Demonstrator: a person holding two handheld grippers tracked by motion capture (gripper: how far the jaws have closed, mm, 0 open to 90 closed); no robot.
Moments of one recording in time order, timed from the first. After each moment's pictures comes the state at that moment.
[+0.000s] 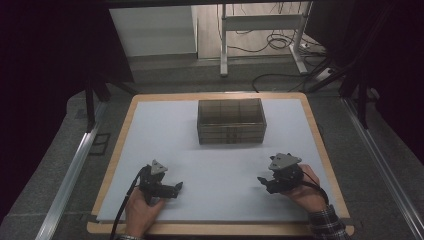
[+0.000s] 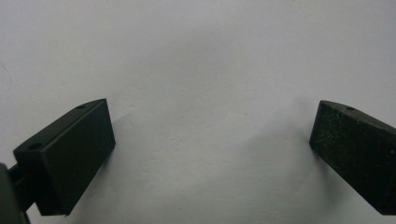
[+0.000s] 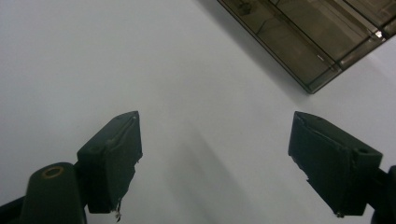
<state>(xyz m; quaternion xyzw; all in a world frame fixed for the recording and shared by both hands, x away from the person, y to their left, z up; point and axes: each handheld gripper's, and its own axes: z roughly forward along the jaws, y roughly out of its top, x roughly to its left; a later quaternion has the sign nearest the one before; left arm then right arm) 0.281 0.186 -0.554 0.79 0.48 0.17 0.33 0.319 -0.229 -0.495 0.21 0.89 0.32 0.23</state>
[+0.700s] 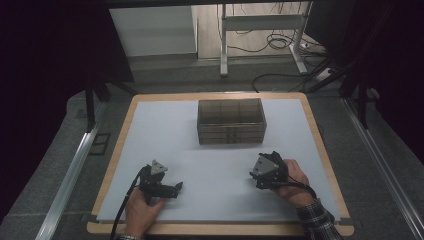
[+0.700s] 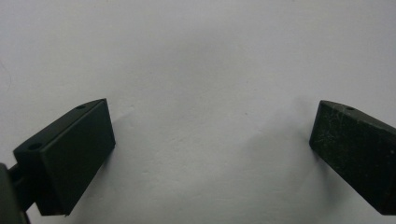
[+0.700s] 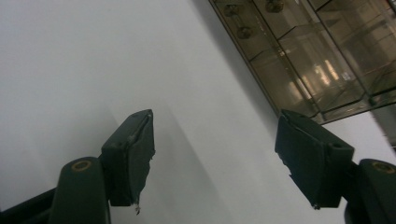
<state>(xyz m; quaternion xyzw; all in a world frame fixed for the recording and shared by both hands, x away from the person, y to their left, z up) 0.281 0.186 -0.554 0.79 0.48 0.17 0.33 0.320 -0.190 -0.504 0.13 0.90 0.25 0.33</state>
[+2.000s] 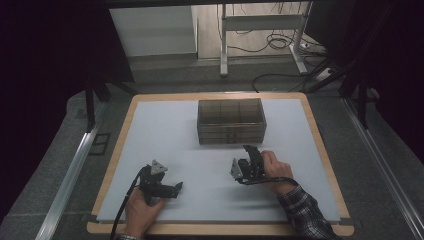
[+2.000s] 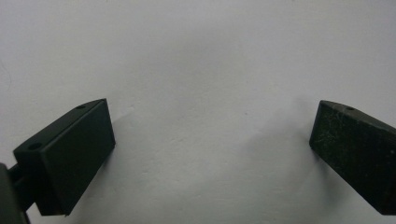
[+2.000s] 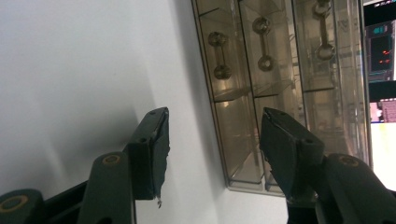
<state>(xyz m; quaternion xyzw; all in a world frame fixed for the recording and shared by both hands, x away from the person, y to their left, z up) 0.281 0.186 -0.554 0.79 0.48 0.17 0.33 0.338 -0.130 -0.529 -0.01 0.86 0.12 0.49</state>
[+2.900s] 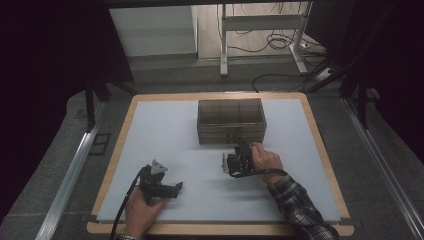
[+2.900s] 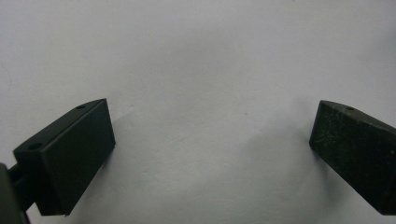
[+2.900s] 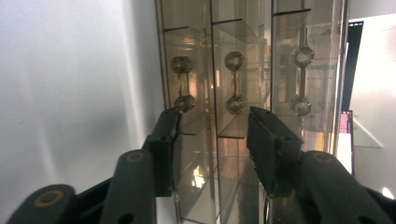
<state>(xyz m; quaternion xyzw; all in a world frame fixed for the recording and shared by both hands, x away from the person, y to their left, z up) 0.281 0.187 -0.554 0.80 0.48 0.17 0.33 0.364 -0.101 -0.535 -0.06 0.83 0.07 0.55</state>
